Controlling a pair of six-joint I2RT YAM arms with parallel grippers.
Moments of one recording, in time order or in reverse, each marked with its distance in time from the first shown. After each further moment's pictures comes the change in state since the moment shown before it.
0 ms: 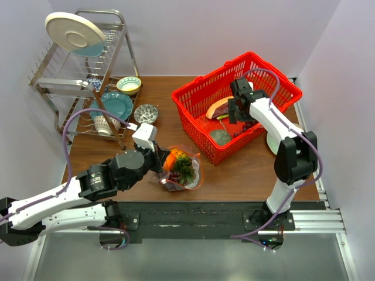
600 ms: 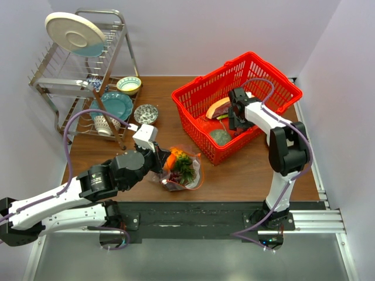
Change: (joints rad) left arm 0.000 -0.005 -0.016 0.016 0.013 0.000; right arm -0.040 0.132 -0.105 0.154 0.019 0.040
